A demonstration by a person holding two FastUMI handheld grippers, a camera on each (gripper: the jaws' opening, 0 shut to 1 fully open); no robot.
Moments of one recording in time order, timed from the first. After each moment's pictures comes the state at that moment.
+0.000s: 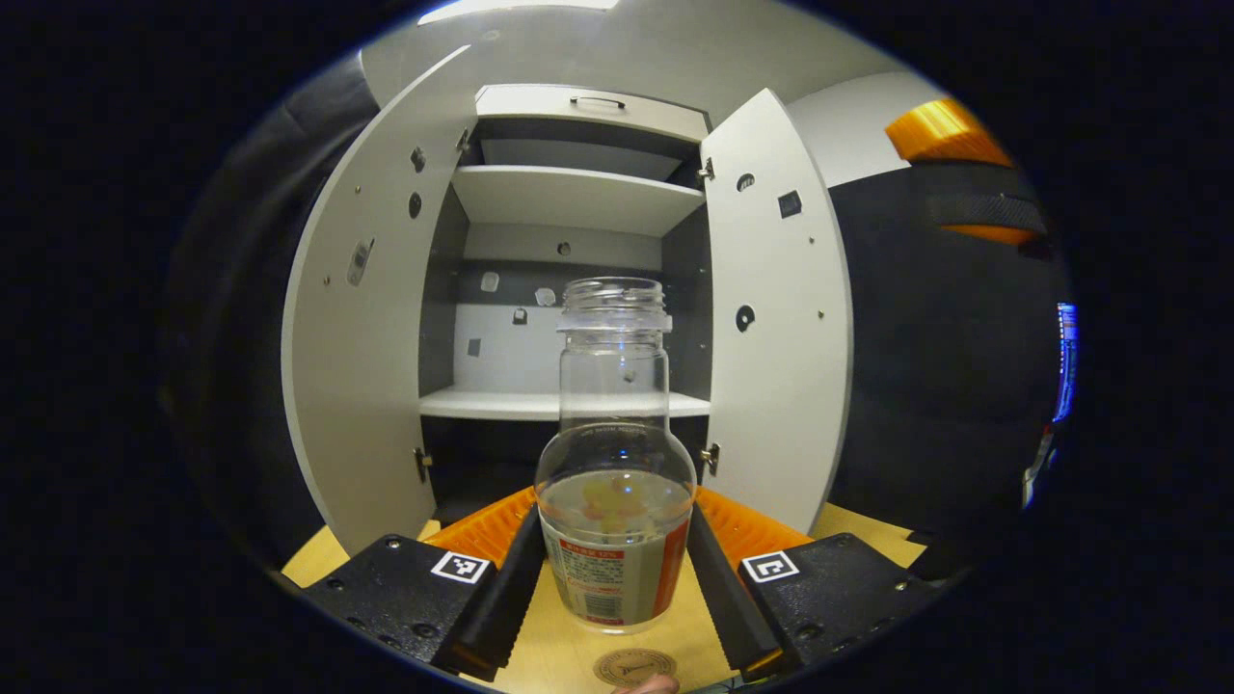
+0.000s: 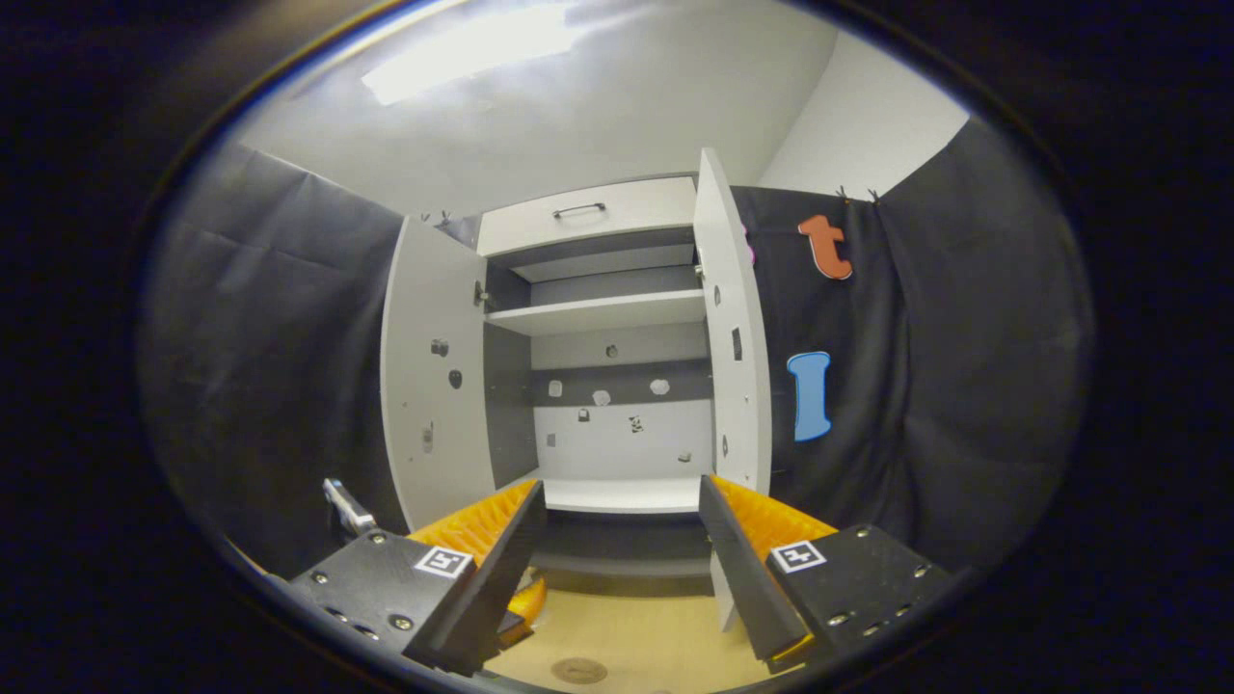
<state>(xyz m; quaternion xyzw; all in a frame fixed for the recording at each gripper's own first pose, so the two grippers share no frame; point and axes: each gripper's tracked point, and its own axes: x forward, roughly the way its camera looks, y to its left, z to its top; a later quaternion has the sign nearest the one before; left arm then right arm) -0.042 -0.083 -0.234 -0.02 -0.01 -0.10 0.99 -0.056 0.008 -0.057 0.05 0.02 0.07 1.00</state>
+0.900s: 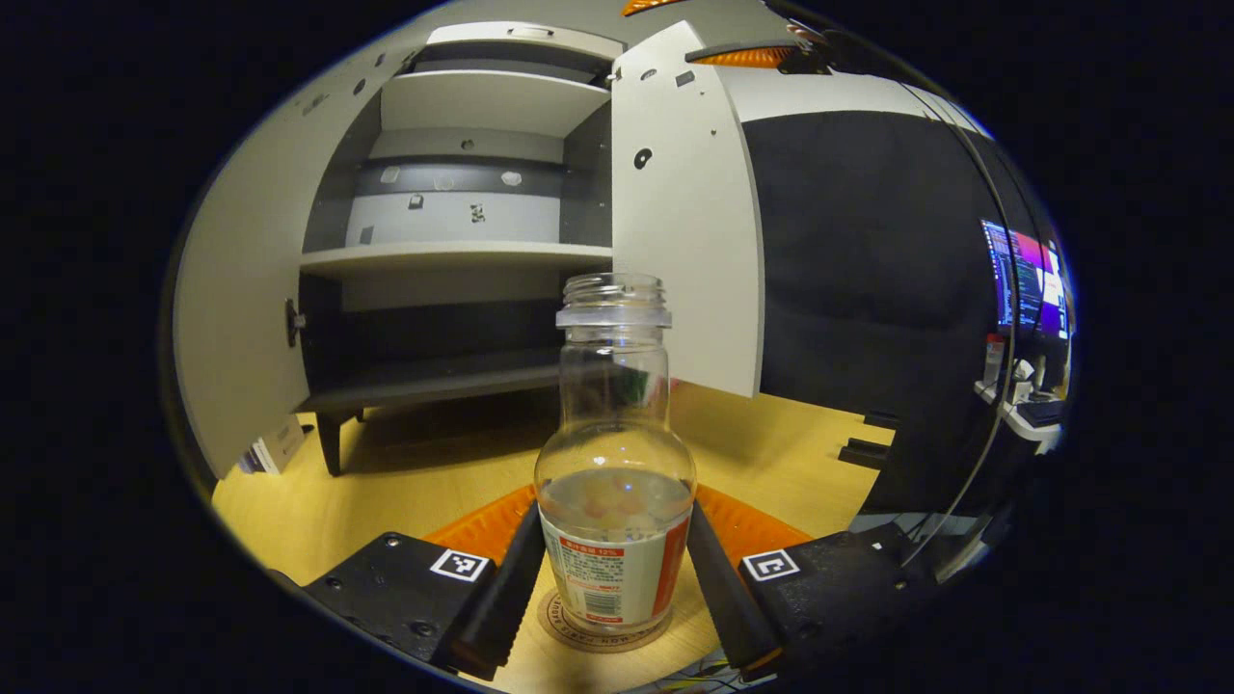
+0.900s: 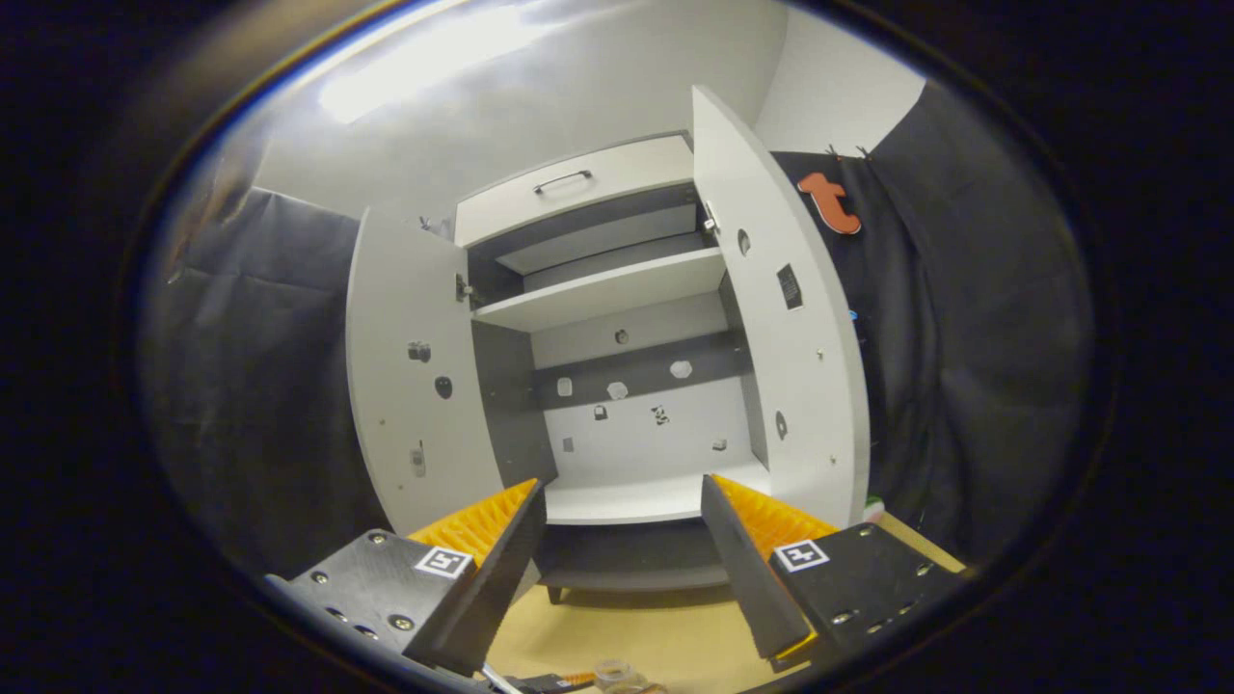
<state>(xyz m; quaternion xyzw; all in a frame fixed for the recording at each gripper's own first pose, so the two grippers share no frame) -0.029 -0.124 -0.441 0.02 0.07 -0.25 0.96 0.049 0.060 -0.097 0.11 0.04 0.07 0.99</state>
